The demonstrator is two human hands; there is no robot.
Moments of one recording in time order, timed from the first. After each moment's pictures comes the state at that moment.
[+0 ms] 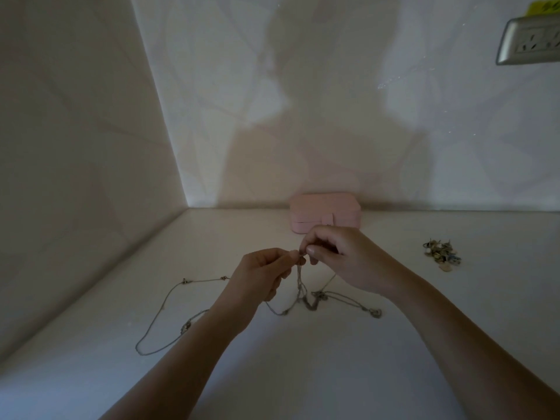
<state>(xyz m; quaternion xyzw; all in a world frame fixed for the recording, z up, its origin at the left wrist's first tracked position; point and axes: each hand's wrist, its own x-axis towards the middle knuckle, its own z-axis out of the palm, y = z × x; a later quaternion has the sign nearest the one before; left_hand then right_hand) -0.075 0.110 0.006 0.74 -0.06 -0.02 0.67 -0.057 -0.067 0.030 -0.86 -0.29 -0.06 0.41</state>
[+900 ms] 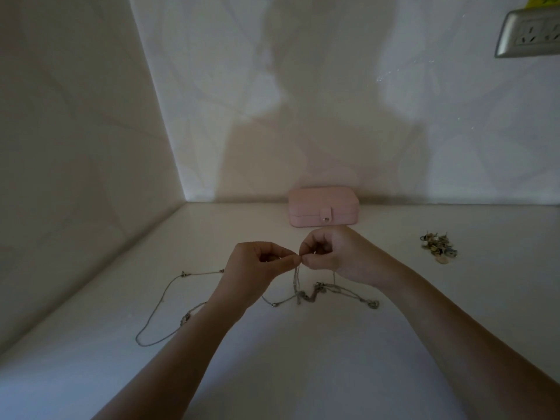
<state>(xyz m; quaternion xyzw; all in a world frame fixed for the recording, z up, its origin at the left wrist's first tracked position) -0.079 0.113 0.009 0.82 -0.05 0.07 0.57 -0.046 -0.064 0.016 -0.82 -0.26 0.04 0.51</state>
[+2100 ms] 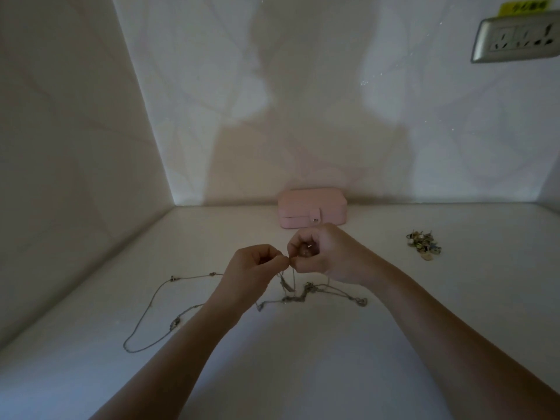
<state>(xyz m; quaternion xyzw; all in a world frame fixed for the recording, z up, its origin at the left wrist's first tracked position) -0.080 0.104 0.006 0.81 -0.06 0.02 0.59 -0.052 -0.064 0.020 -0.81 -0.28 0.04 0.51</state>
